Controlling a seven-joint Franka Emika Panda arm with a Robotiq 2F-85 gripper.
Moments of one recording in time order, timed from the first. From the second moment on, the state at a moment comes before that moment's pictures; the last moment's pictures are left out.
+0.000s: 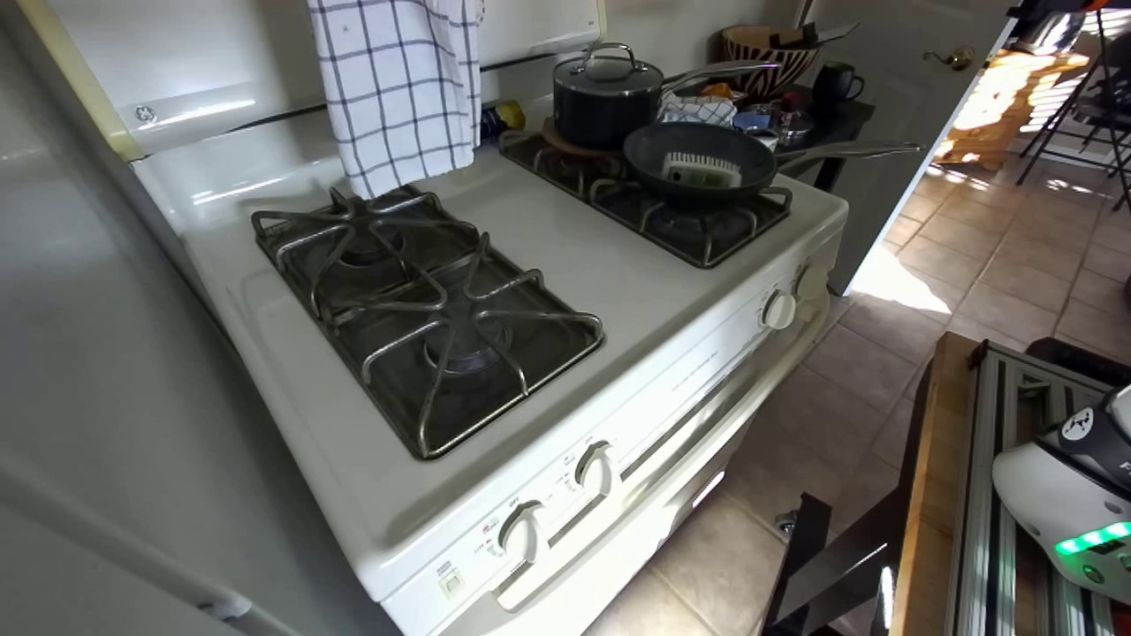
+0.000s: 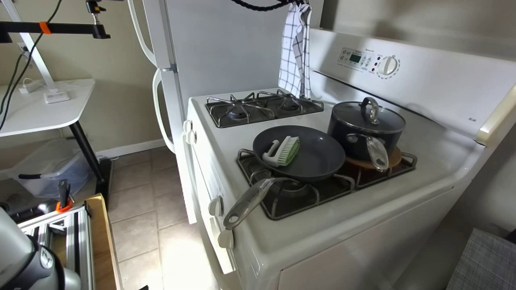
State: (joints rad) arm 0.25 0.31 0.09 -1.33 -0.54 2.18 -0.31
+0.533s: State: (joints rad) arm 0.28 0.49 0.08 -1.12 -0.58 2.15 -0.27
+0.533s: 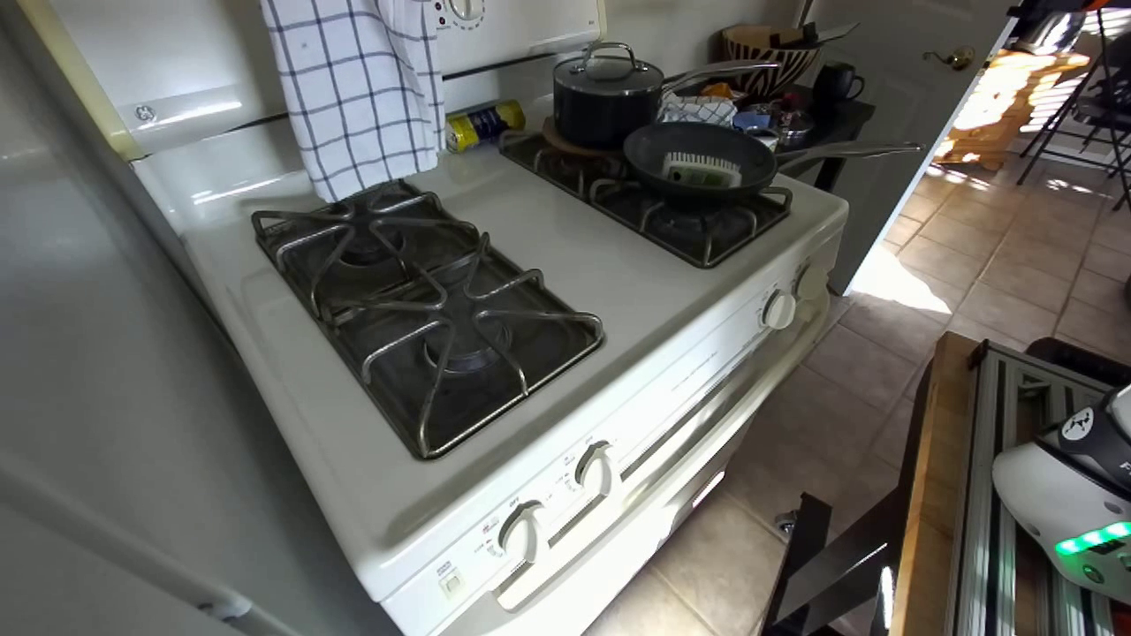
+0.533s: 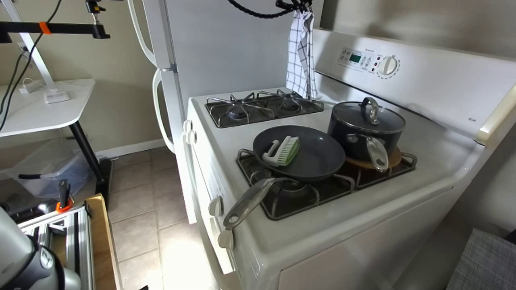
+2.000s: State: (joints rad) arm 0.27 0.58 0.21 -1.02 -0.36 1.85 -0.66
